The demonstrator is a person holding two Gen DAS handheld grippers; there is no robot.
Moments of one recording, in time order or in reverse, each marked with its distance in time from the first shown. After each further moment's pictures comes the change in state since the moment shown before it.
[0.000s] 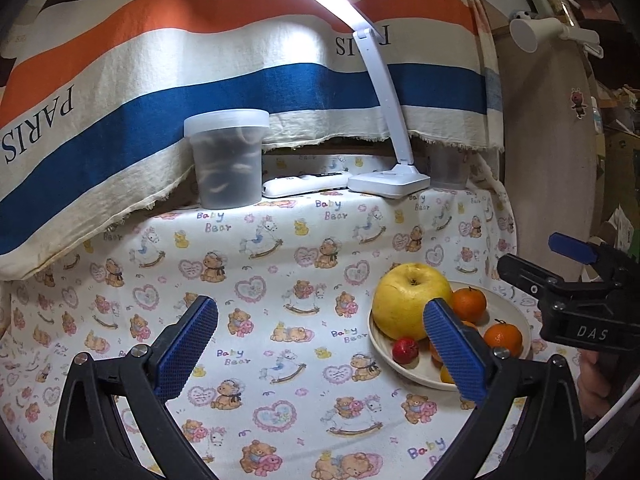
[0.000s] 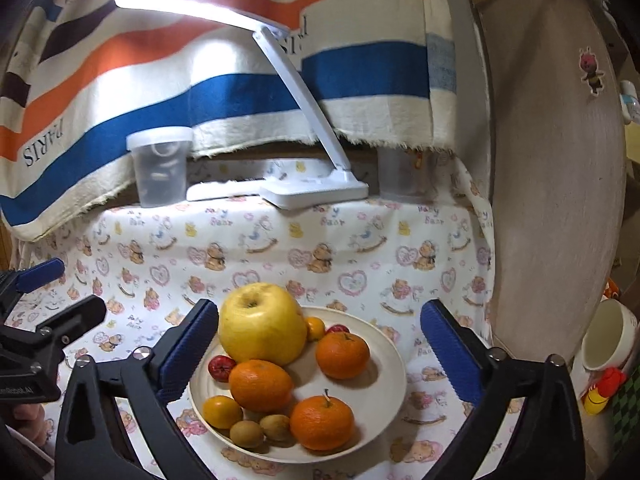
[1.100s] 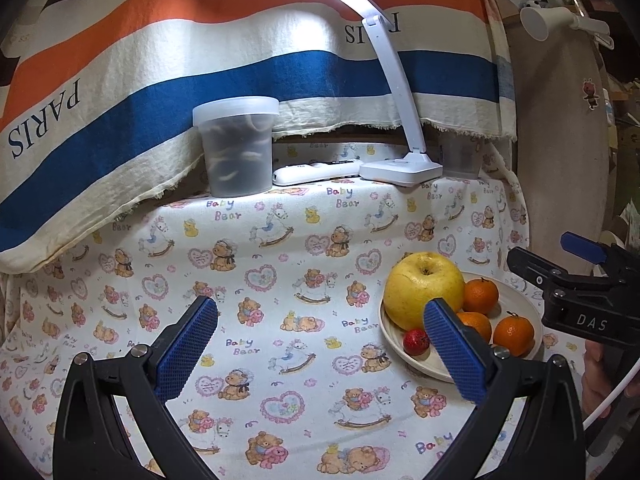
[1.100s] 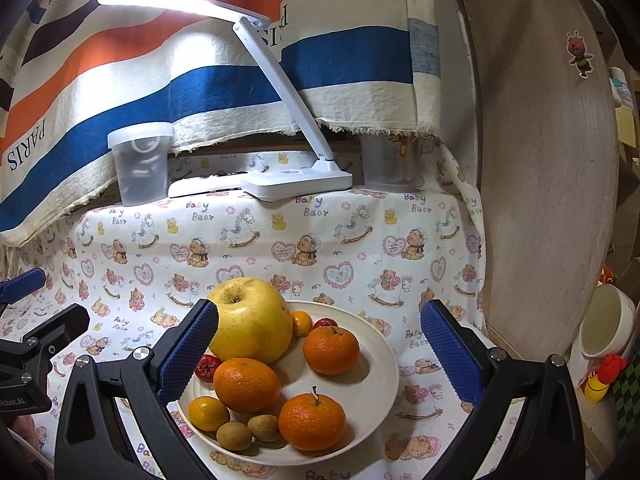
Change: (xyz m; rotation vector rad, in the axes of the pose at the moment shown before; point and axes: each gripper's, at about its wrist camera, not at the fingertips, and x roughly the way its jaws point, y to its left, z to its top) left arm 0.003 0.002 -0.001 -0.008 0.033 0.054; right arm 0.010 -0.007 -0.004 0.044 0.035 -0.047
